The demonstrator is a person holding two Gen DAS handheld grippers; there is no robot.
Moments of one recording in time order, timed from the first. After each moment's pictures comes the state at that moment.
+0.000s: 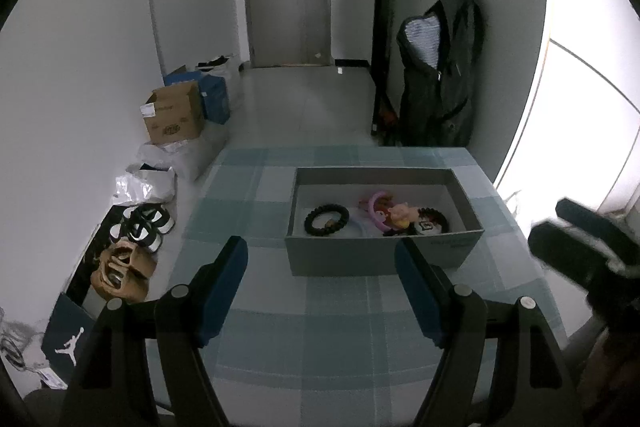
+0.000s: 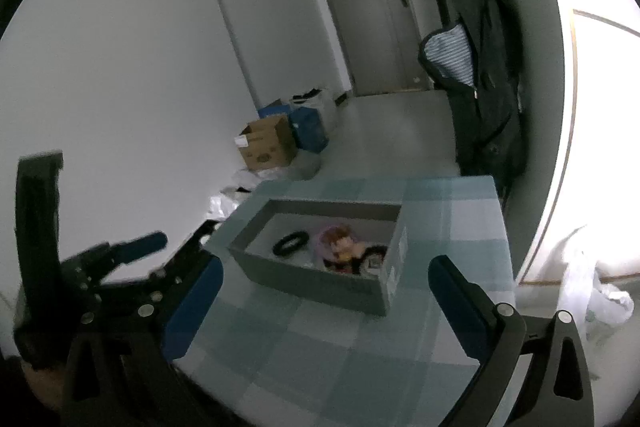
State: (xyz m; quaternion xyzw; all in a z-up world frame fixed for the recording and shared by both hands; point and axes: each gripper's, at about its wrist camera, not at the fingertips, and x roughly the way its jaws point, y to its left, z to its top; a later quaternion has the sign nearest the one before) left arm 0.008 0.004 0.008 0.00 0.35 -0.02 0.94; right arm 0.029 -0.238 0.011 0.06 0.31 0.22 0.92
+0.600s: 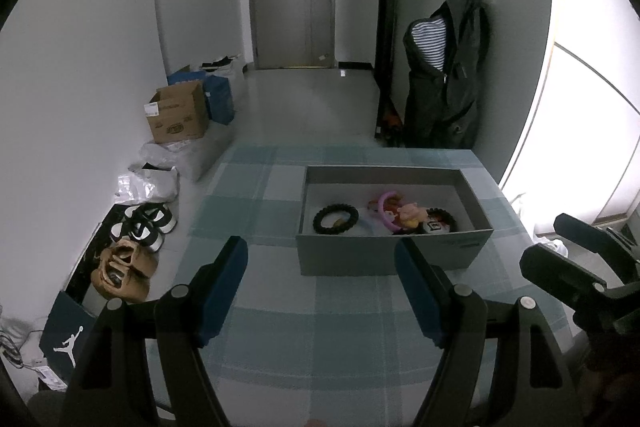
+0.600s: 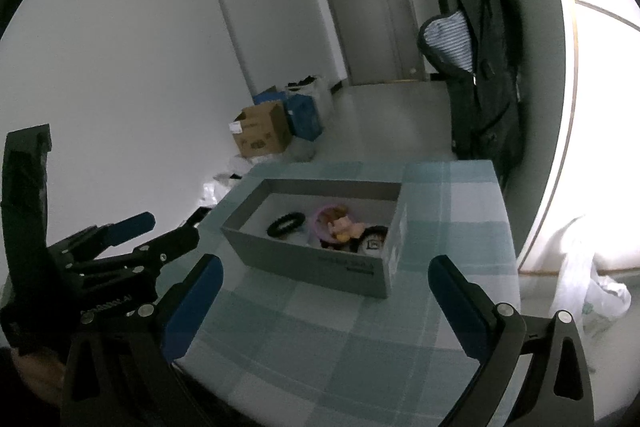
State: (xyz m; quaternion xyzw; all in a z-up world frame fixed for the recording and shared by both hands) left arm 0.006 0.009 0.002 -0.01 0.34 -0.02 0.94; right arm 0.029 -0.231 -0.002 0.05 0.32 0.22 0.92
